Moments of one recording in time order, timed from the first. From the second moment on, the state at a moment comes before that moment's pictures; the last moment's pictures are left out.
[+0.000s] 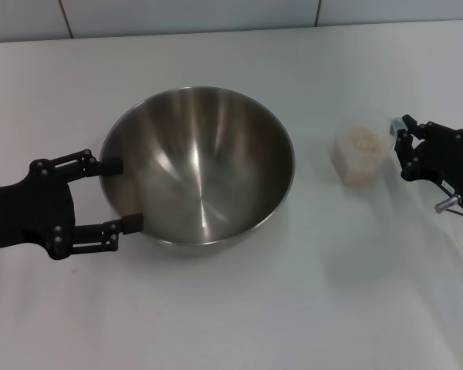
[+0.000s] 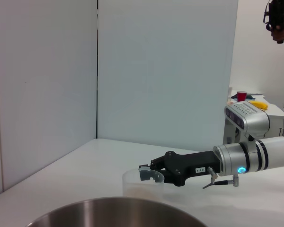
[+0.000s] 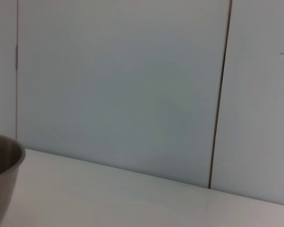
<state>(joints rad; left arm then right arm) -0.29 -2.02 0.96 0.85 1.69 1.71 -1.21 0.42 2.09 -0.54 -0.06 -1.29 -1.16 0.32</state>
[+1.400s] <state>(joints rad) -0.29 -2.03 0.94 0.85 1.74 1.72 -1.21 0.55 2.09 -0.53 -0.07 -1.30 -1.33 0.10</state>
